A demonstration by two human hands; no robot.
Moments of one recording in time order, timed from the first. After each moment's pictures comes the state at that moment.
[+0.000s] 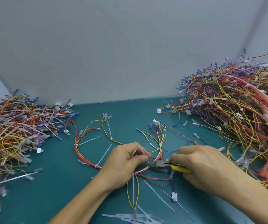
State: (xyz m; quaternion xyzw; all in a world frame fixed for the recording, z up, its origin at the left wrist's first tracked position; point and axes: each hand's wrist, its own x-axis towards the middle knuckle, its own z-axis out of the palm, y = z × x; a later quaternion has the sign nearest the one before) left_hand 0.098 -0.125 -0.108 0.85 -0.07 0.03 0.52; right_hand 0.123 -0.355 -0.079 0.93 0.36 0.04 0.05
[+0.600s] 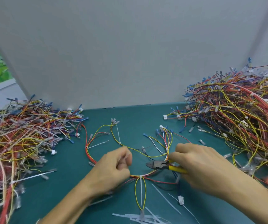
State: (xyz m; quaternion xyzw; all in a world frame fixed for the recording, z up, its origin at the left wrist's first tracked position) left_hand 0.066 -0.085 -0.086 0.87 -0.06 0.01 0.49; right_hand 0.117 -0.332 -0.056 0.92 0.38 0.06 0.03
